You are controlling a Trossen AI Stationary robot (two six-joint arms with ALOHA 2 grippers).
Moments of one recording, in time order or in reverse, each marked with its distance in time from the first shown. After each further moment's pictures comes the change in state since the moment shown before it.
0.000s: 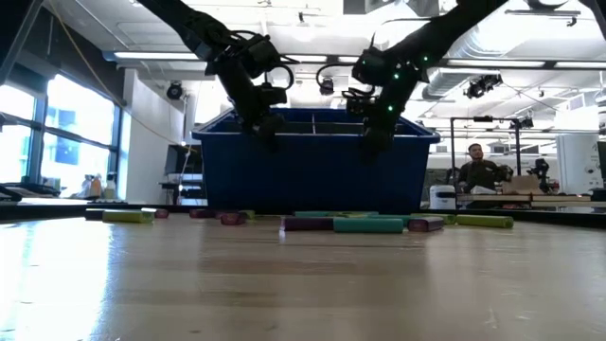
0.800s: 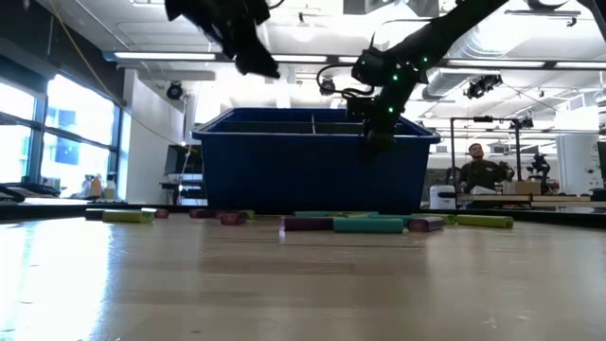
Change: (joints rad) left arm -0.109 -0.344 -0.046 -0.196 0.647 0.061; right arm 0.000 0.010 0.002 0.009 0.044 -0.069
